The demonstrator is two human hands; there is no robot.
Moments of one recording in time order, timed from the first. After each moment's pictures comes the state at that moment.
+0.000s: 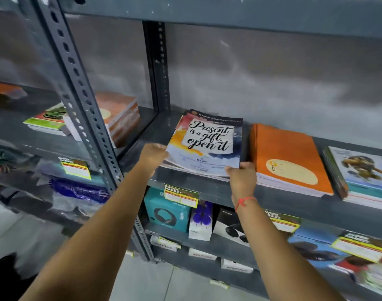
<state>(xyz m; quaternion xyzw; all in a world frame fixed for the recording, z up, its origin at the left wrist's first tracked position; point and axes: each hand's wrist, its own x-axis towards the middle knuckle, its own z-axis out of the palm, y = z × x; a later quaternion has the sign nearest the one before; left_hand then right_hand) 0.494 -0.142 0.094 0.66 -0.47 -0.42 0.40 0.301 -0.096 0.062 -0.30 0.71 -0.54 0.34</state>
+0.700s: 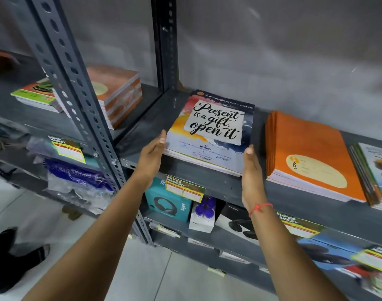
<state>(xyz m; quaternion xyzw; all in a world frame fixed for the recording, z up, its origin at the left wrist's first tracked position) 0.502 -0.133 0.036 0.57 -0.45 -0.48 0.50 0.298 -0.107 0.036 -0.37 0.61 -0.53 0.46</state>
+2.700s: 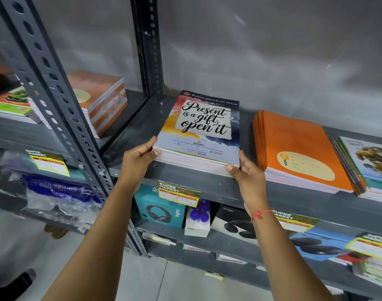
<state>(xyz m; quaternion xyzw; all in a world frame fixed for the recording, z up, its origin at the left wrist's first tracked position) 0.517 -0.148 0.025 0.53 -0.46 -0.47 0.53 0.289 -0.097 0.026 -0.41 0.61 -0.54 0.41</state>
